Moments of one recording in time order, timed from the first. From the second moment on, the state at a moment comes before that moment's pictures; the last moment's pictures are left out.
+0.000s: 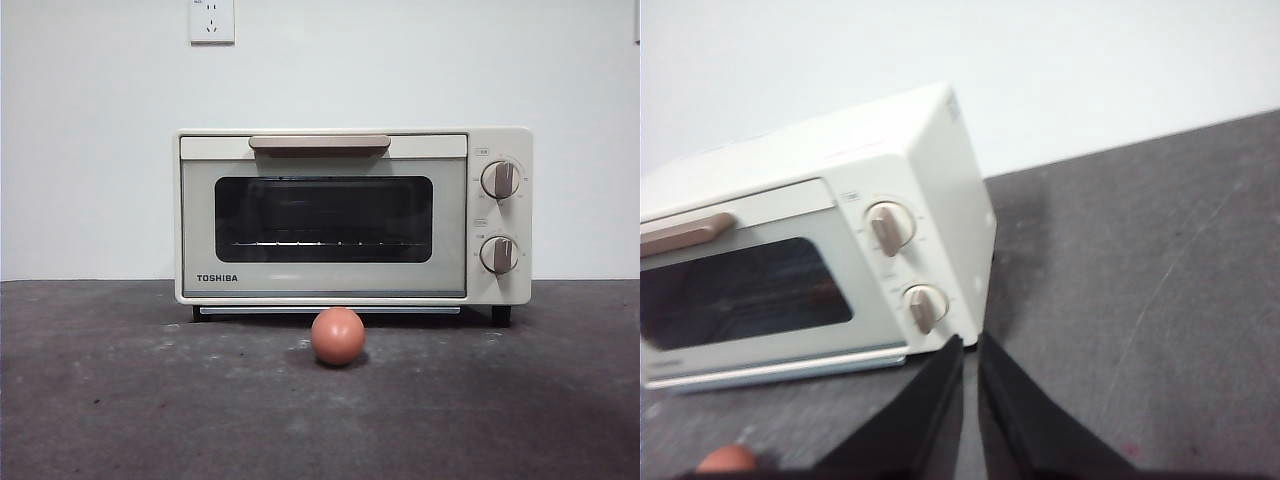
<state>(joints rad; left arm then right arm) 0.05 0.09 0.25 -0.34 0.35 -0.48 -0.02 0.05 0.31 -0.34 -0.20 0.32</state>
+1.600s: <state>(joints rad) -0.02 0.48 0.73 -0.93 0.61 -0.09 0.17 0.56 0.78 -0.94 -0.60 0.14</state>
